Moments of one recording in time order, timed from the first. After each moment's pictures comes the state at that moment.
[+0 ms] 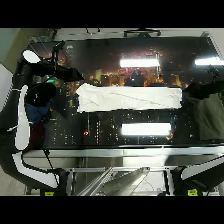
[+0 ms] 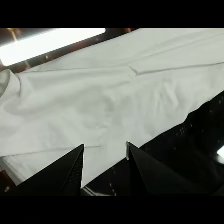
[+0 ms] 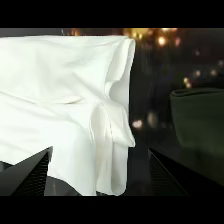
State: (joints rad) left arm -0.01 -1.71 1.78 0.94 -1.36 -1.19; right arm -0.54 -1.84 1.57 -0.91 1.35 1.02
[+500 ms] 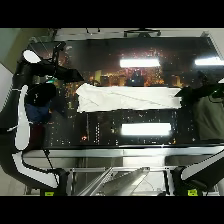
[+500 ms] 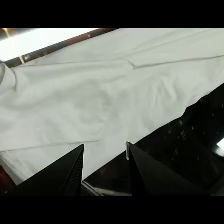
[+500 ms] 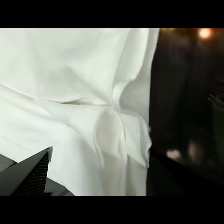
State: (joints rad) left arm -0.02 -1.71 1.78 0.94 -1.38 -1.19; right arm -0.50 -1.95 1.58 -0.88 1.39 1.02
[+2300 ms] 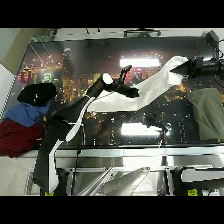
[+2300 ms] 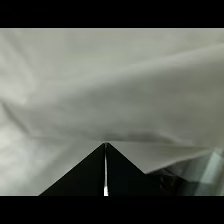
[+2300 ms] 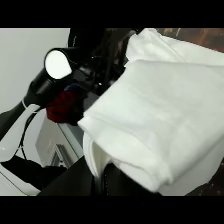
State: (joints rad) left arm -0.54 -2.13 2.04 0.66 -1.11 -1.21; right arm -0.34 -1.56 1.59 -0.32 1.66 1.07
